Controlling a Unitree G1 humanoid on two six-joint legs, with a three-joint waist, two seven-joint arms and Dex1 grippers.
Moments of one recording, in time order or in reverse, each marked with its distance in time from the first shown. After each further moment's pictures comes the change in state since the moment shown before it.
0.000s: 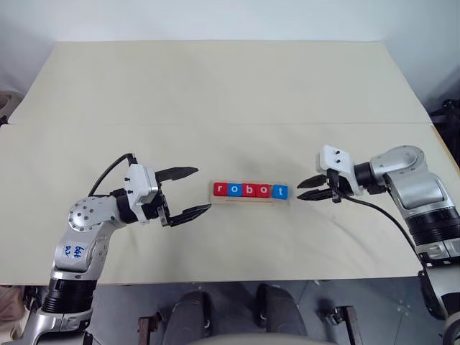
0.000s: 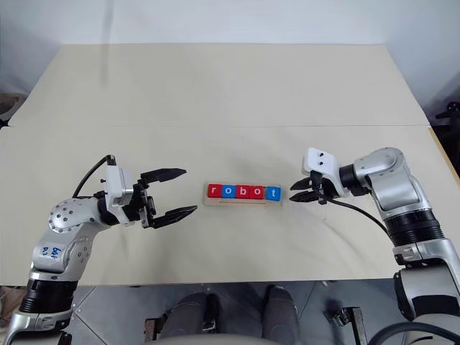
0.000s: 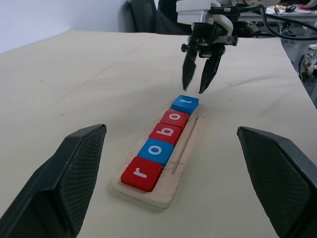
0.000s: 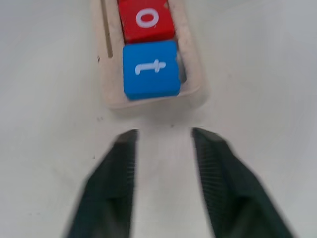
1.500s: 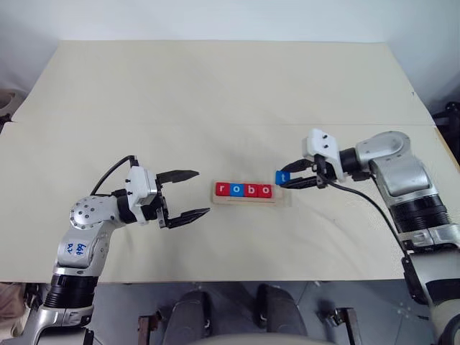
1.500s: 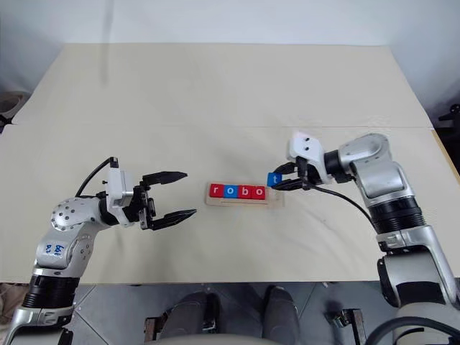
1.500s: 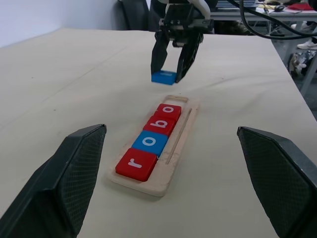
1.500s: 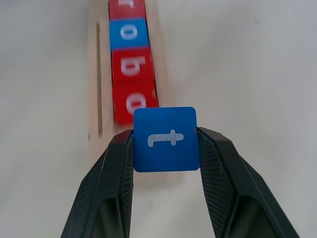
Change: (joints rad) left arm -0.020 0.000 -0.011 0.074 0.002 -0.047 -0.059; right arm -0.111 0.108 0.026 0.022 0.007 -0.001 -0.027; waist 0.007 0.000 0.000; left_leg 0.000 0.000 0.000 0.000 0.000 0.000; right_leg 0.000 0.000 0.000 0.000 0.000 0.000
